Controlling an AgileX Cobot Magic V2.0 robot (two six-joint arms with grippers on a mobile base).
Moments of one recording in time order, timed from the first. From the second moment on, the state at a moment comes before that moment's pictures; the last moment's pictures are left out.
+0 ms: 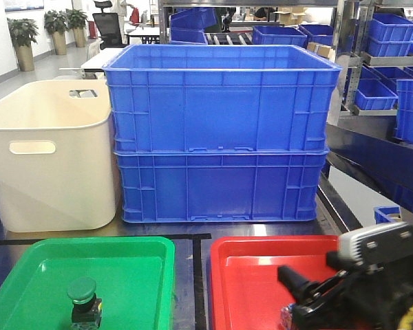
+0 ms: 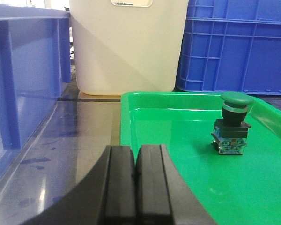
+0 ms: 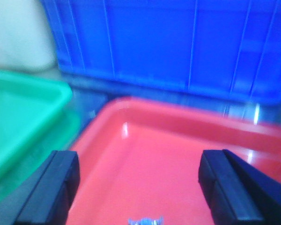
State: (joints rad) left arm -0.03 -0.01 0.03 -0.03 0.07 -0.04; right arm 0.34 1.16 -0.60 -0.30 -0.22 0.33
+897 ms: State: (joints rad) left arm -0.03 -0.01 0.03 -0.03 0.07 -0.04; right arm 0.10 0.11 -0.05 -0.17 0.08 0.20
